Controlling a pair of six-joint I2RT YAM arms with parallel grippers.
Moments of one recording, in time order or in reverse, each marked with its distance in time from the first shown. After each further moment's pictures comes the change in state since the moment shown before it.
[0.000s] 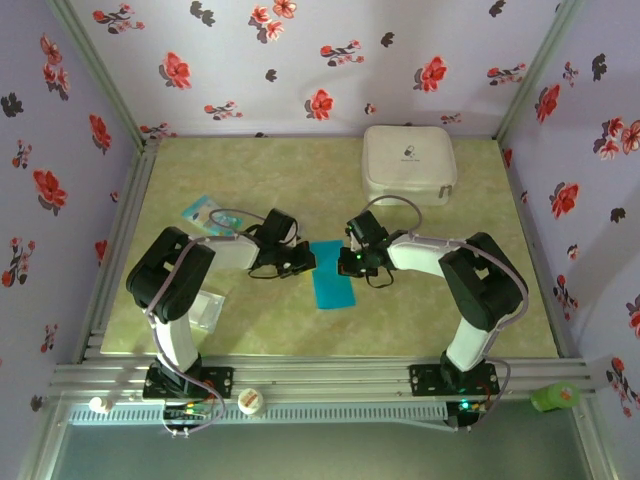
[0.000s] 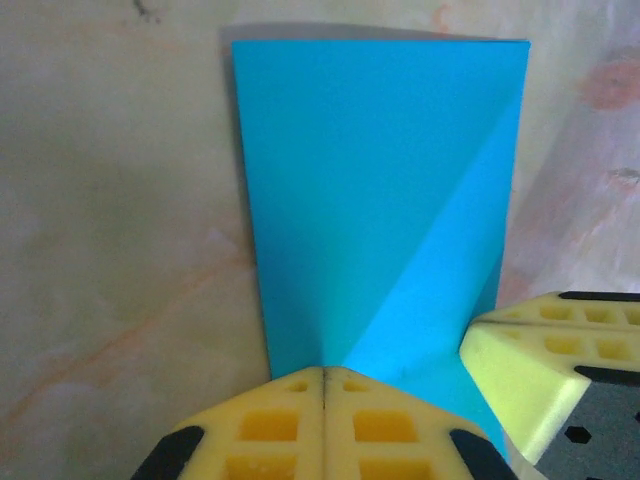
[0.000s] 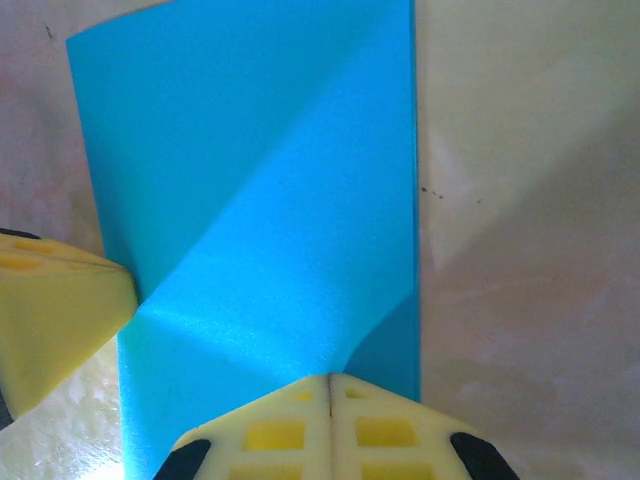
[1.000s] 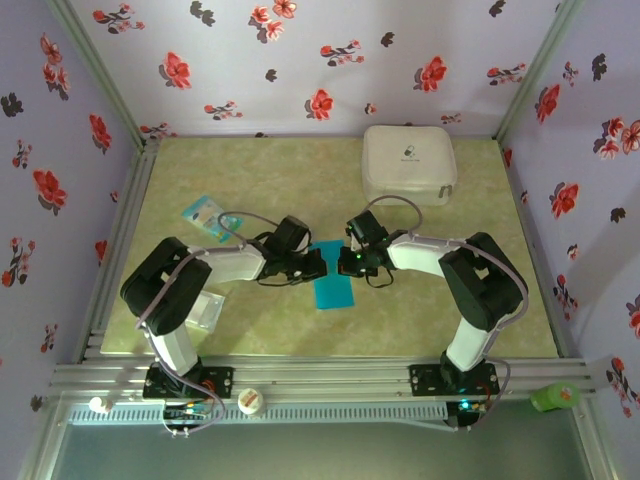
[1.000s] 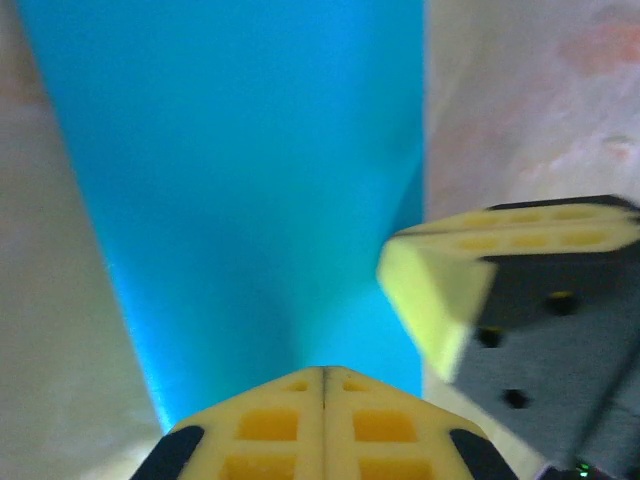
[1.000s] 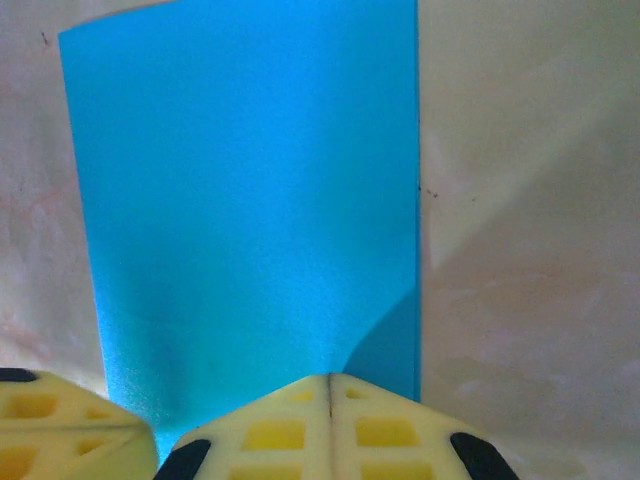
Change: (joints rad) left arm -0.126 -0.072 -0.040 0.010 -0.076 -0.071; right arm 0.000 0.000 0.003 -0.003 0.001 0.018
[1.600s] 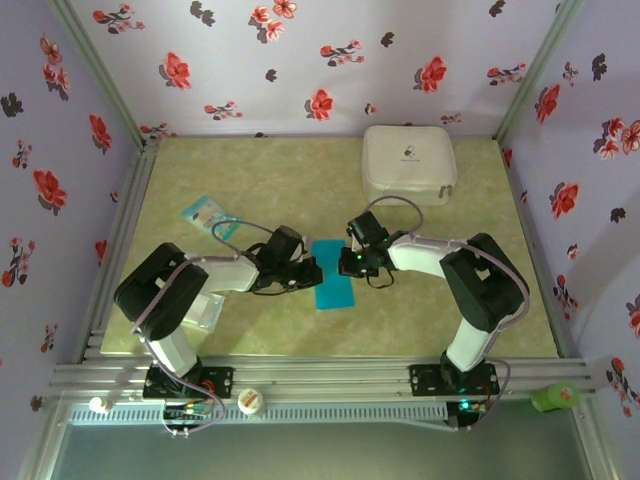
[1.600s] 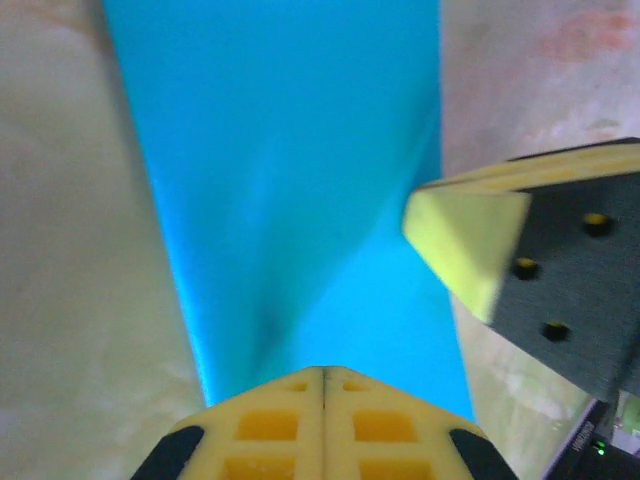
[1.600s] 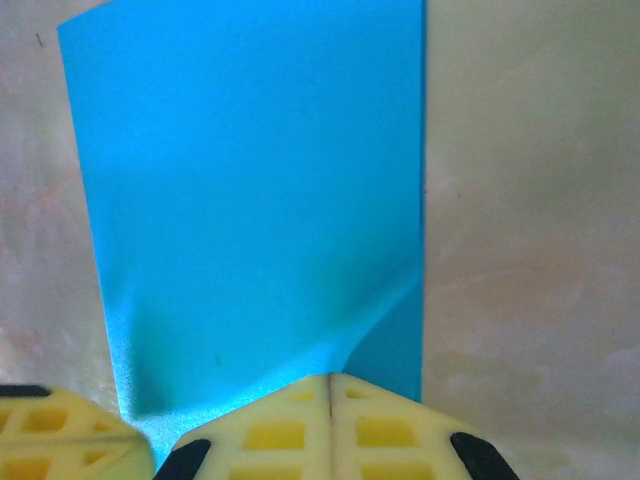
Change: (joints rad) left arm -0.011 -0.061 -0.117 0.133 0.008 0.019; right arm 0.000 -0.010 -0.010 0.002 0.013 0.001
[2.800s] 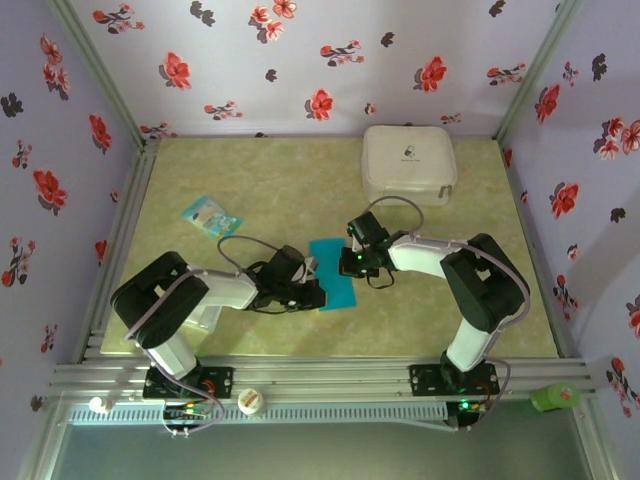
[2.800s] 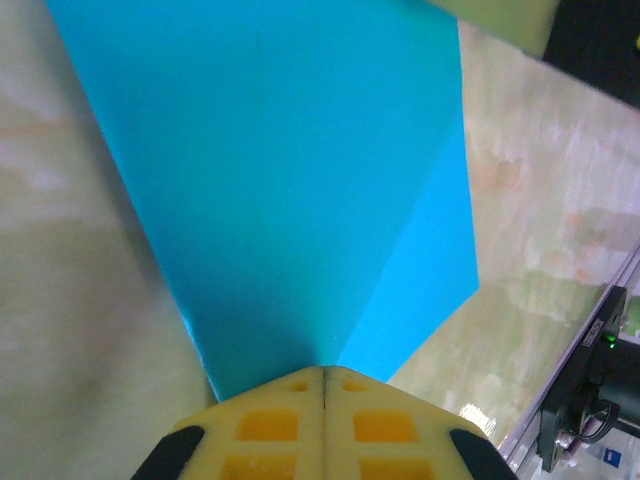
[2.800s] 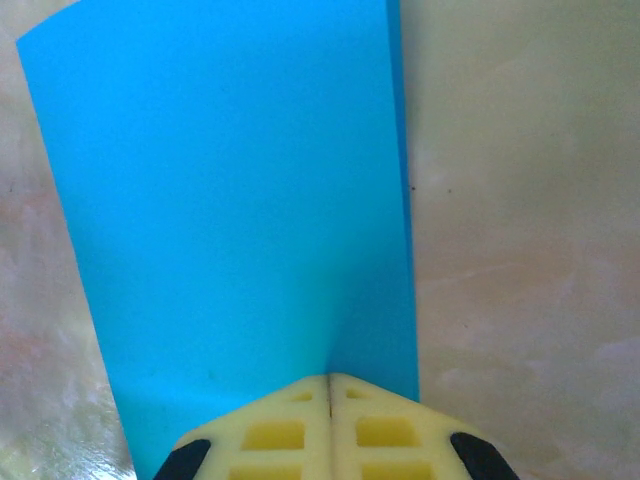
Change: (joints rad) left arm -0.101 -0.031 -0.135 0.079 0.057 -0.005; right arm 0.000 -0.002 -0.003 -0.001 0.005 0.006
